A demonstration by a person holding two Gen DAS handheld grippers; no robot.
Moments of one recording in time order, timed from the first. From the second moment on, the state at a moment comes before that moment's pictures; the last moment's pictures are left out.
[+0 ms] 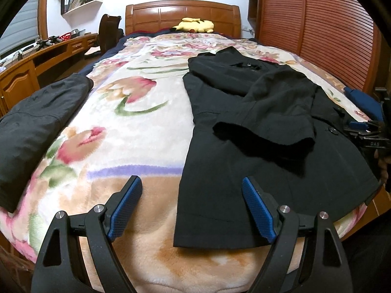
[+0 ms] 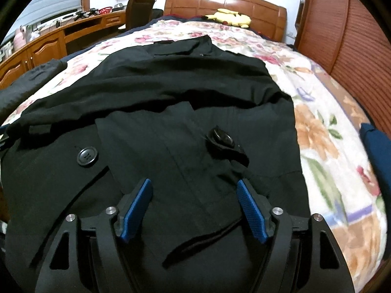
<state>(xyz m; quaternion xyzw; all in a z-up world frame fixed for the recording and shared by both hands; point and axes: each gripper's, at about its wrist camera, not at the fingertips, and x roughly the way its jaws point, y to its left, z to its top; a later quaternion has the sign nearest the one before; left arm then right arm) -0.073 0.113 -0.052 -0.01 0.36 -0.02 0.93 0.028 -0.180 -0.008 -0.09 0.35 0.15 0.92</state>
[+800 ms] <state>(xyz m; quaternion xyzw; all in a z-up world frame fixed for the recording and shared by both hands) -0.097 0.126 -0.052 -0.03 0.34 -0.04 0.94 -0.010 -0.239 0.024 -0.08 0.33 0.14 0.93</state>
